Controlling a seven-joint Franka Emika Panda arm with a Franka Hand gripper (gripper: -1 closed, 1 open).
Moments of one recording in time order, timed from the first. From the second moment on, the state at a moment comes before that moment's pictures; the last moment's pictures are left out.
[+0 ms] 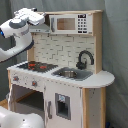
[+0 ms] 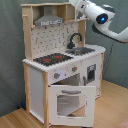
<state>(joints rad) -1.10 -1.06 0.93 -1.82 -0.67 2.96 -0.60</state>
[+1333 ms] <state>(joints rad) -1.18 -1.16 0.98 -1.73 -0.67 2.75 -0.26</state>
